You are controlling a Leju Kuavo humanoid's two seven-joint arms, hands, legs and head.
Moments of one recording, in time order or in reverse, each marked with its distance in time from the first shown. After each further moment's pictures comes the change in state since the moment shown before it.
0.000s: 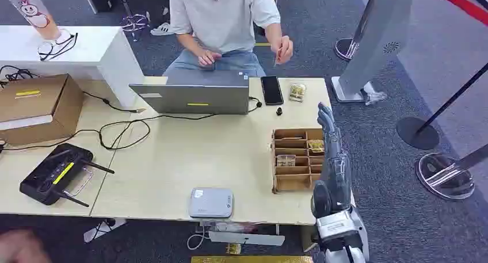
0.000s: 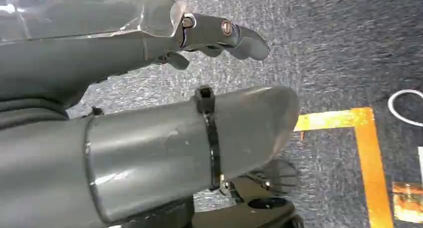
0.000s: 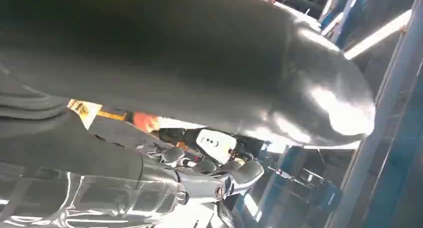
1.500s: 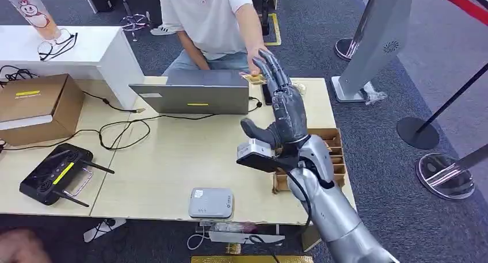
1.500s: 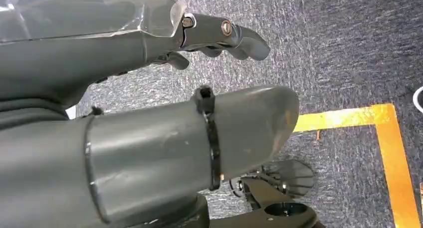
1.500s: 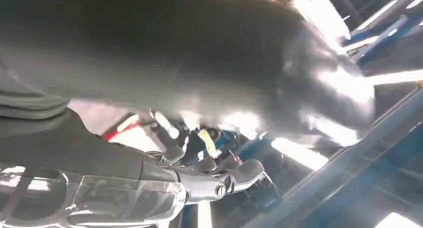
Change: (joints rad) left arm -0.001 0.017 0.000 0.012 -0.023 -0.030 0.040; right arm -0.558 -0.032 0.143 0.547 0.303 -0.169 0.068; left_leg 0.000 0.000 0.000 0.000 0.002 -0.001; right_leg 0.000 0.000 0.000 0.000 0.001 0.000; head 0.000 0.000
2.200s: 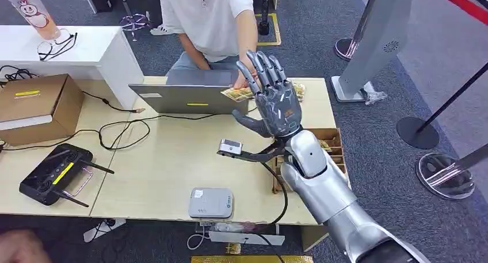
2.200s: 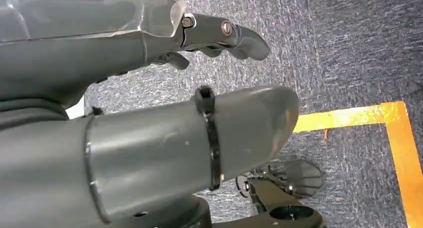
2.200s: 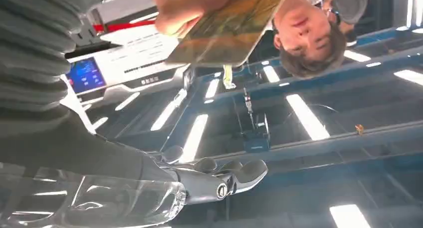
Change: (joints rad) left arm -0.012 0.010 0.000 0.000 -0.017 -0.030 0.049; right arm -0.119 -0.028 0.077 0.252 0.514 -0.265 0.235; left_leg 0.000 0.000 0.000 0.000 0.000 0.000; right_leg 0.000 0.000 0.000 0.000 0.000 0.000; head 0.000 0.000
